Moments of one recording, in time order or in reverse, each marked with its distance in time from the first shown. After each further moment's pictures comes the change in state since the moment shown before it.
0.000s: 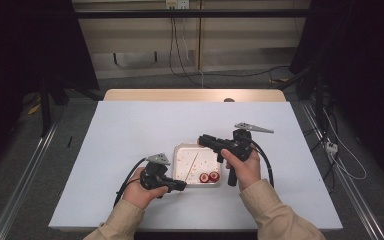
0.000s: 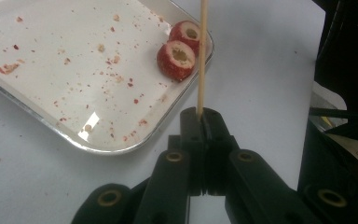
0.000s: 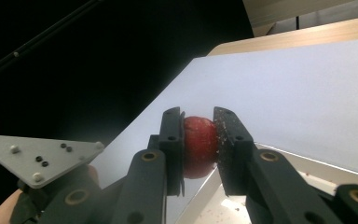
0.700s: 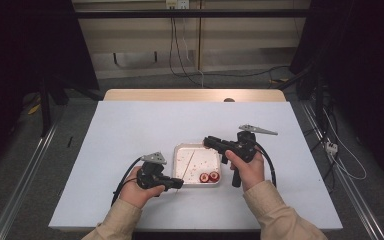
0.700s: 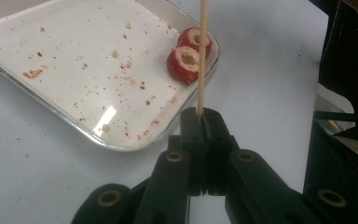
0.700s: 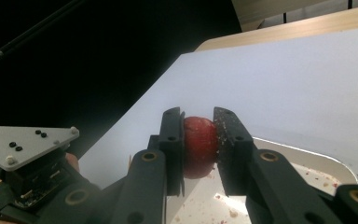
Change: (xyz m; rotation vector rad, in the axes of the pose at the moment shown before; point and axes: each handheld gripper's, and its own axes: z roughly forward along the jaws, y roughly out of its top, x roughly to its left) left arm 0.003 -0.003 -0.009 -0.026 0.023 0.019; right arm -0.012 -0.003 -0.008 0.008 -0.043 0.008
